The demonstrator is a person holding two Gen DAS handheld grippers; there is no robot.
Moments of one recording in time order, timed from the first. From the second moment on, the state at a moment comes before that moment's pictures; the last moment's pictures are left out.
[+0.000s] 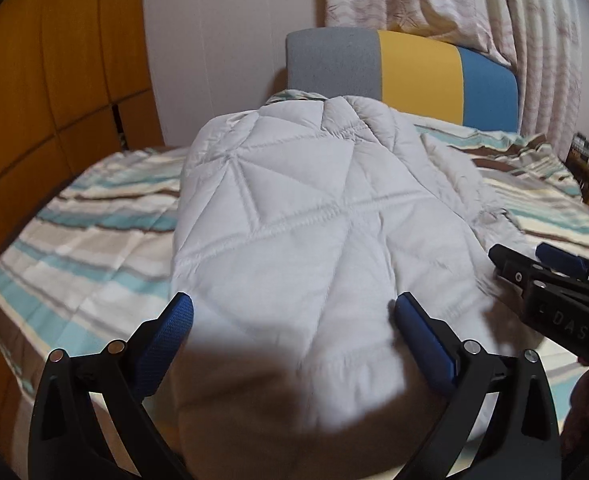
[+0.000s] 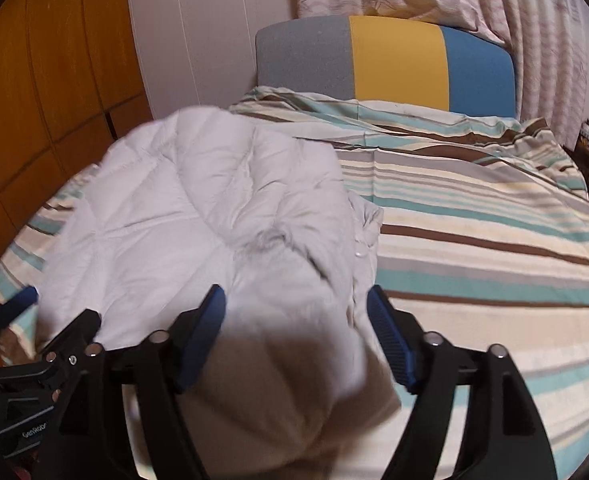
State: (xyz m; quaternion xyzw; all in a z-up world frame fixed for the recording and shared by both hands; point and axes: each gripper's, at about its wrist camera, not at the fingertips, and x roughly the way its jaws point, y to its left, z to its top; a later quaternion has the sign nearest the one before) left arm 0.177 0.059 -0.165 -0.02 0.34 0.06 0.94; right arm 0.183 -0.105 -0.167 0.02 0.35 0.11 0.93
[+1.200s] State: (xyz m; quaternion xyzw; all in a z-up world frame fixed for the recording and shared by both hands) left arm -0.005 0.063 -0.071 -0.05 0.23 0.13 0.96; right arm 0.004 -0.126 -0.083 0.00 0.30 0.14 0.94
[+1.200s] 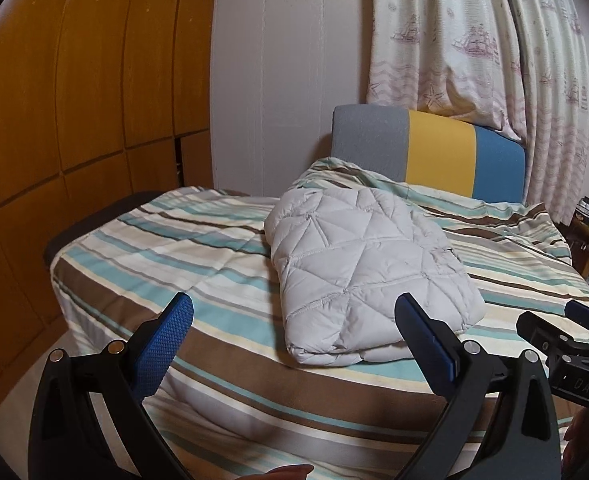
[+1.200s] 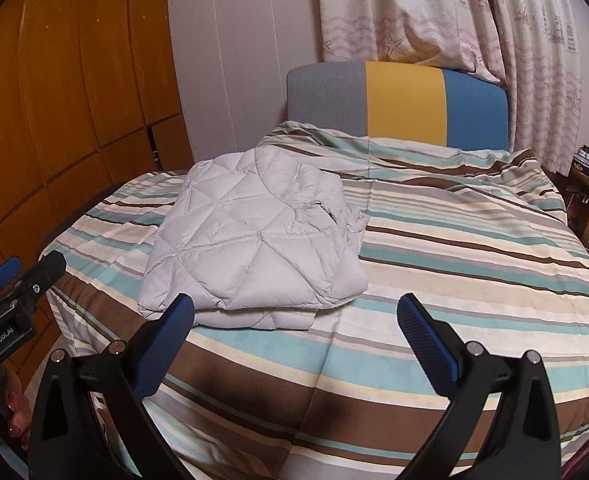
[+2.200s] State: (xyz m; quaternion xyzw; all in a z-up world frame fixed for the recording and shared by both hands) left arm -0.007 0.052 -0.077 -0.04 0.23 0.11 0.96; right arm -0.003 -0.133 -0.077 0.02 0.30 0.14 0.95
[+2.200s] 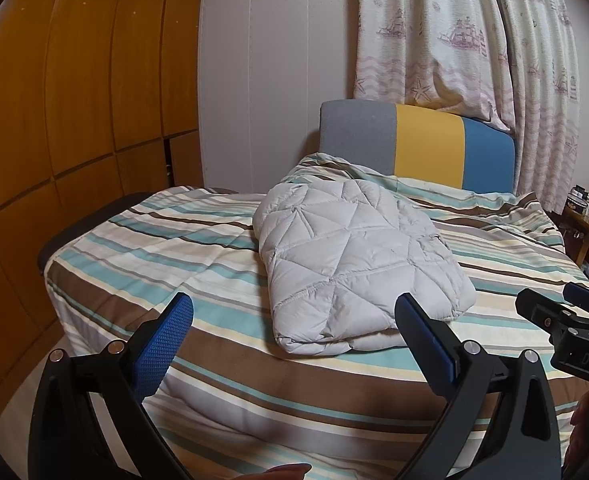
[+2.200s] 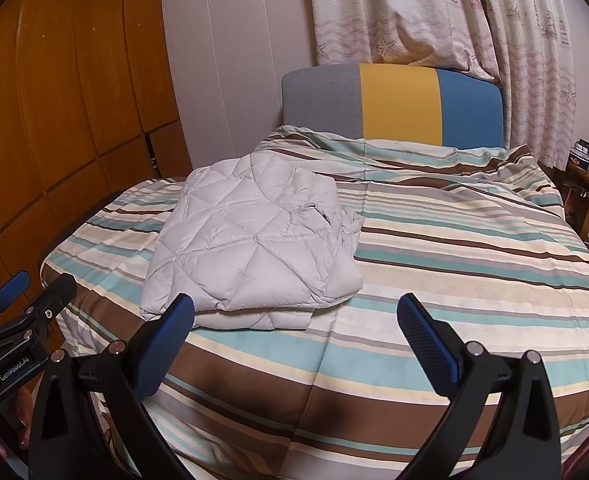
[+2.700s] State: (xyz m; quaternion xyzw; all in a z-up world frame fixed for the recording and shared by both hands) left arm -0.006 0.052 -0.080 -0.04 0.24 0.11 0.96; right arm -0.003 -0.133 -0.076 0.02 0.30 0.14 0.94
